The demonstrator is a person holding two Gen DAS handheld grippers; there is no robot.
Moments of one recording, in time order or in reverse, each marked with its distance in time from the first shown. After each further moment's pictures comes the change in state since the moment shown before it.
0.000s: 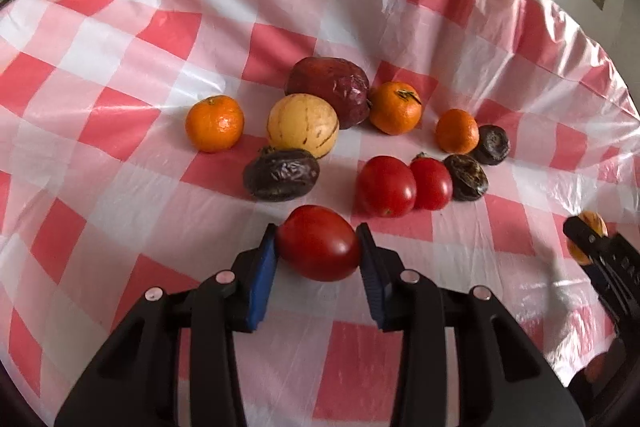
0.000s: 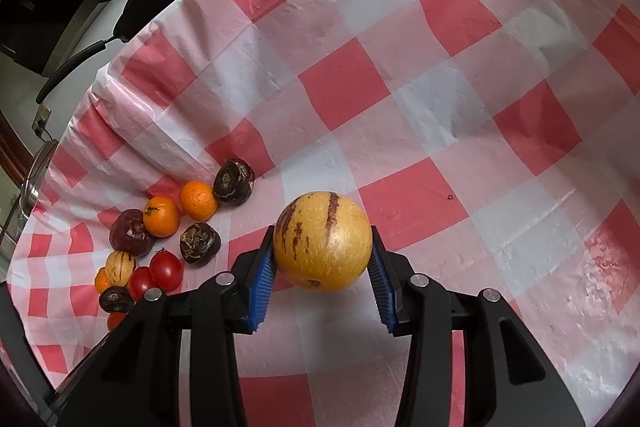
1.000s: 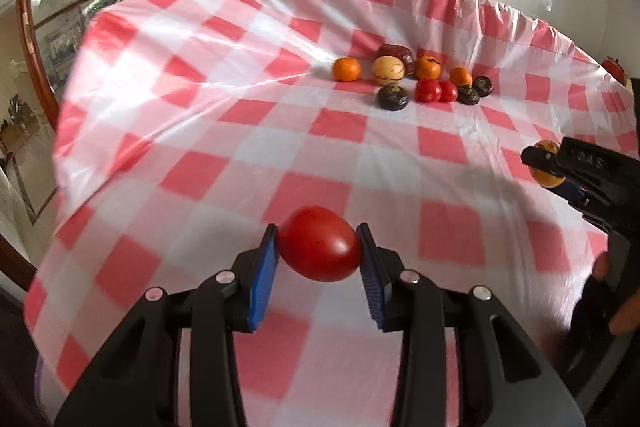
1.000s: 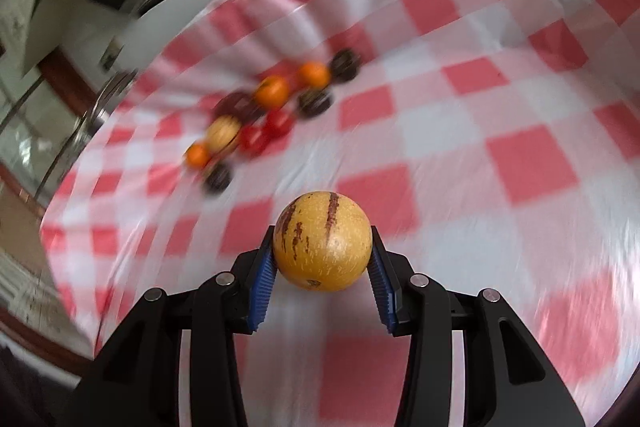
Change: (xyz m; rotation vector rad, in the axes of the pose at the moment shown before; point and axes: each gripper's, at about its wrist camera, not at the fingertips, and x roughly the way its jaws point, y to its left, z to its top) left arm -0.175 0.058 -0.156 0.018 -0.103 0.156; right arm -0.085 0.036 -0.103 -0.156 0.160 0.227
